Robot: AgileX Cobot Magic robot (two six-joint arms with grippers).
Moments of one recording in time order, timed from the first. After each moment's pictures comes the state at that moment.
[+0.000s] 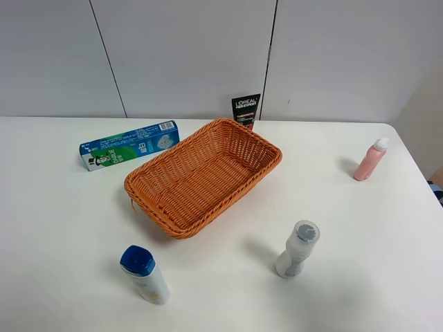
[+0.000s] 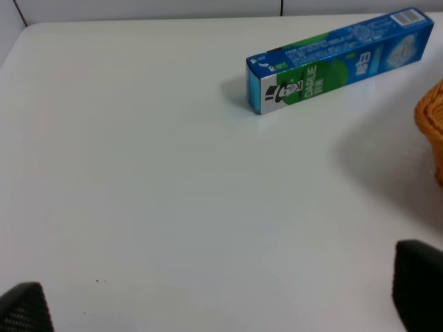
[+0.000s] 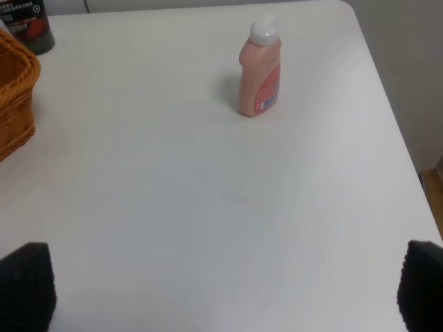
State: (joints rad) left arm 0.01 -0.01 -0.51 0.10 1.05 -0.07; right arm -0.10 0.00 -0.51 0.08 1.06 -0.06
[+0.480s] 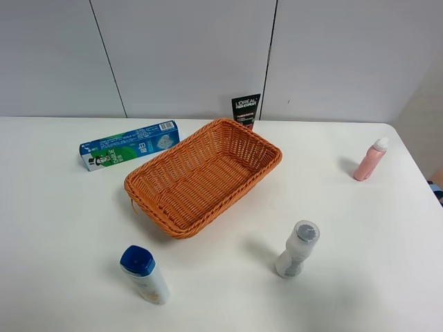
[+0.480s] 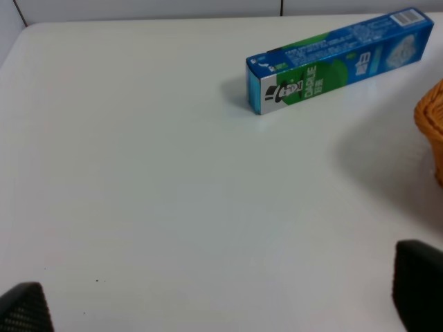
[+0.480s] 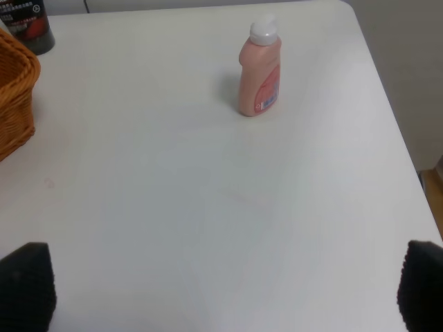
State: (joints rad) left arm 0.01 -0.01 -0.51 0.10 1.05 -0.07; right arm -0.10 0.00 -0.51 0.08 1.06 -0.06
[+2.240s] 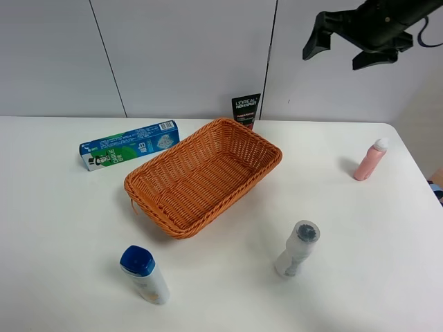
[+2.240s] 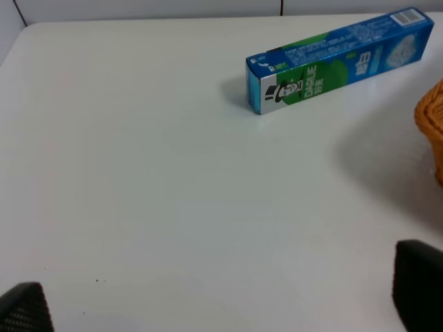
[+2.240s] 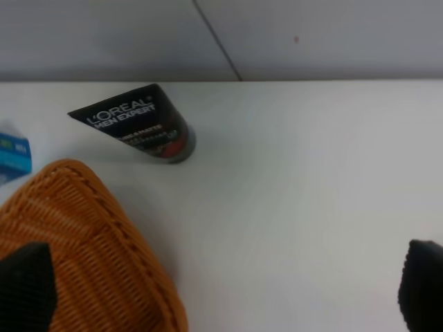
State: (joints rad) left arm 0.01 -0.01 -0.51 0.10 1.05 -0.07; right arm 0.12 1.75 -1.68 0.27 0.91 -0.10
